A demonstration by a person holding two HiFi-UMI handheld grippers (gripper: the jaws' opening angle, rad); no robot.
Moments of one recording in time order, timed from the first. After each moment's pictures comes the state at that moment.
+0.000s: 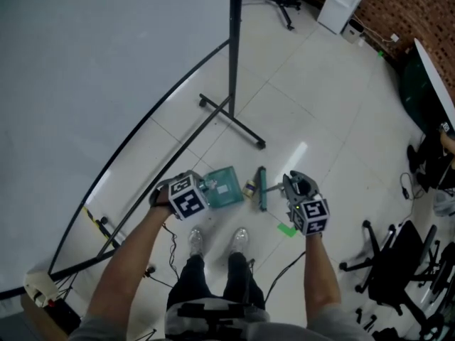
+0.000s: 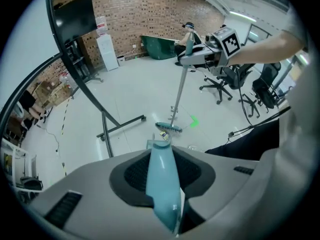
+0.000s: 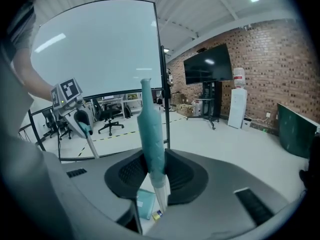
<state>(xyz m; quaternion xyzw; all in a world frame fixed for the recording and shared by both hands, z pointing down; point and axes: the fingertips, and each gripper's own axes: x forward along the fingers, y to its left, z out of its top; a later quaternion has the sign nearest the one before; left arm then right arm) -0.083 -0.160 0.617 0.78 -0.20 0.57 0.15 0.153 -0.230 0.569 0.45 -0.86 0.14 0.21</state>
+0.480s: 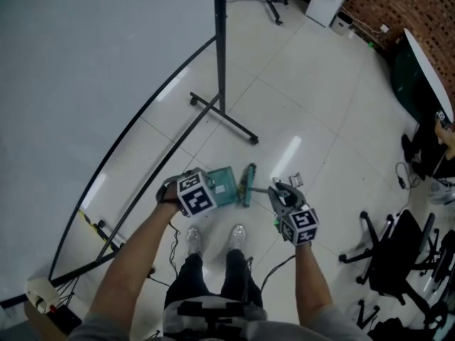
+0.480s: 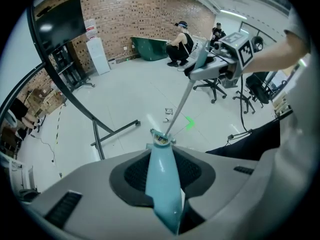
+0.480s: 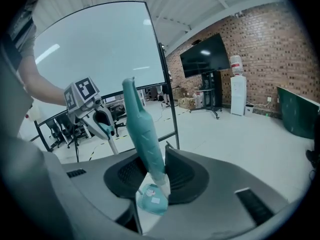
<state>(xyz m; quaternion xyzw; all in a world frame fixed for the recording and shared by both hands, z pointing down) -0.041 -0.163 0.624 0.79 -0.17 0.57 0.13 0.139 -0.175 0.585 0.43 -0.86 0.21 0.20</state>
